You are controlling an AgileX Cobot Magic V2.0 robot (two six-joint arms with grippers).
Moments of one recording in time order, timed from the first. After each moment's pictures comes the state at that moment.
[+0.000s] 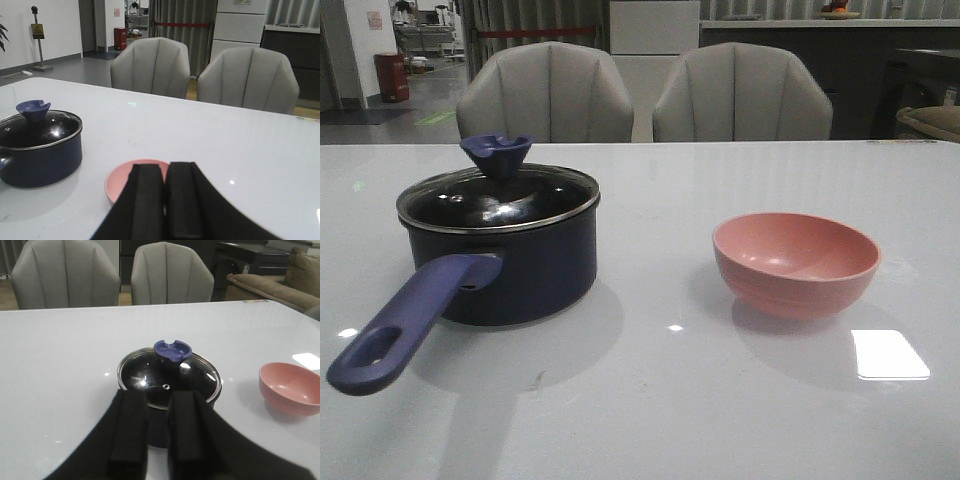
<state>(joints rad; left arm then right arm) -0.36 0.31 -0.30 -0.11 0.20 0.00 0.28 0.02 -0.19 0.28 0.22 -0.26</state>
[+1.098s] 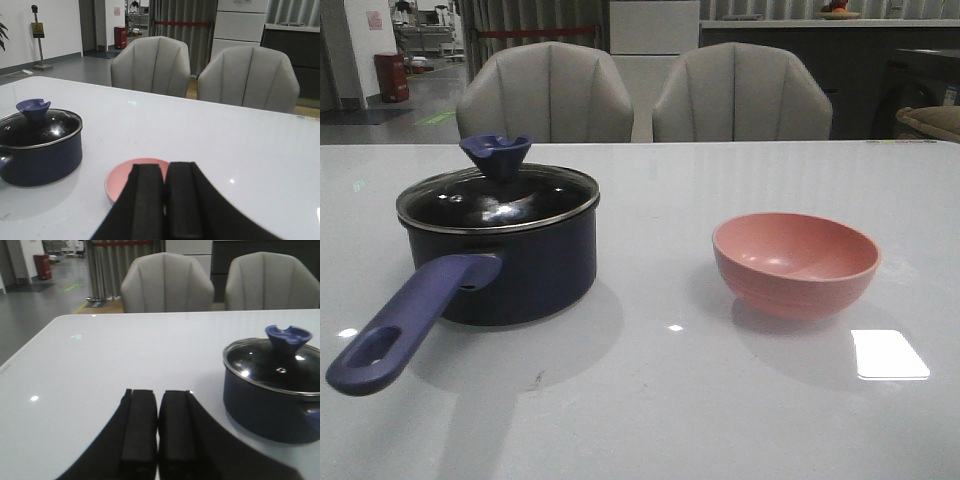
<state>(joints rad) -0.01 0.02 -0.04 -0.02 0.16 0.01 0.28 0.02 -0.19 0.28 0.23 -0.26</state>
